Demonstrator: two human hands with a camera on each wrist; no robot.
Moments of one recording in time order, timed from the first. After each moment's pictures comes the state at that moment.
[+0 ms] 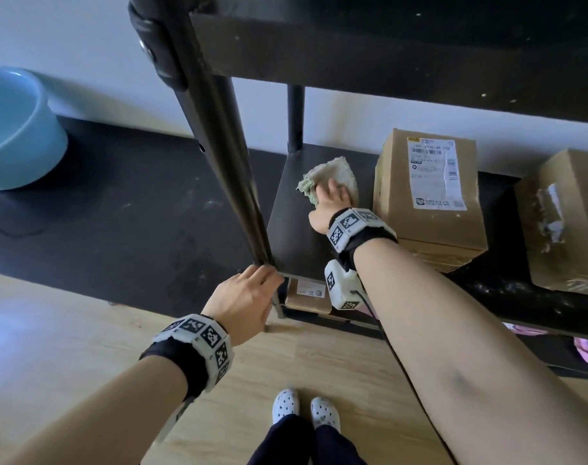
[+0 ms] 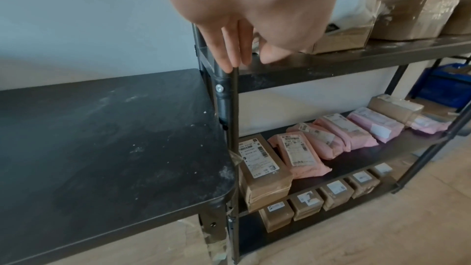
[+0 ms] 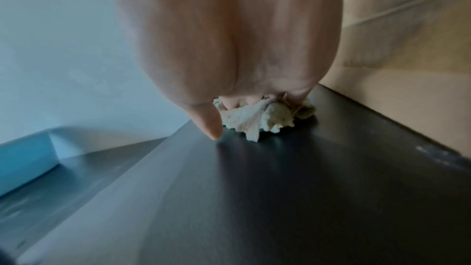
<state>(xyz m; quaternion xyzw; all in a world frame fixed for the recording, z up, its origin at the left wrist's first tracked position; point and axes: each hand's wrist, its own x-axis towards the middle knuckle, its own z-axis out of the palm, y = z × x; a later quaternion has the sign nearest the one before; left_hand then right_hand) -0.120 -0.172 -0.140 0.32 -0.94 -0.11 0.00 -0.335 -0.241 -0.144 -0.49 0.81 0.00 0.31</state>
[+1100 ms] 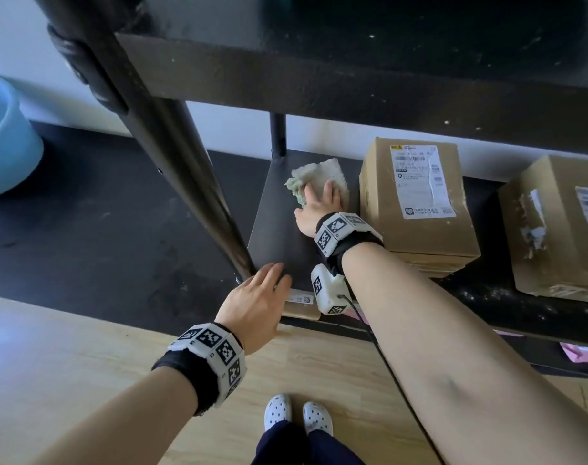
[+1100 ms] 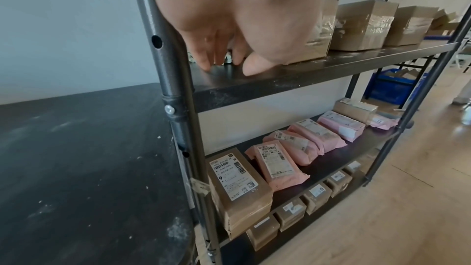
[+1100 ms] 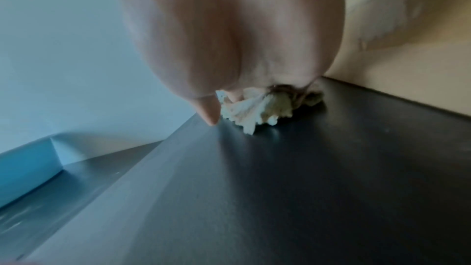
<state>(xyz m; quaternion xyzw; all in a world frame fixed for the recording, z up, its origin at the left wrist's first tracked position) -0.165 -0.166 -0.143 0.32 -0.94 -0.07 -0.04 -0.345 -0.248 -0.156 -0.48 0.83 -0.04 0.28</state>
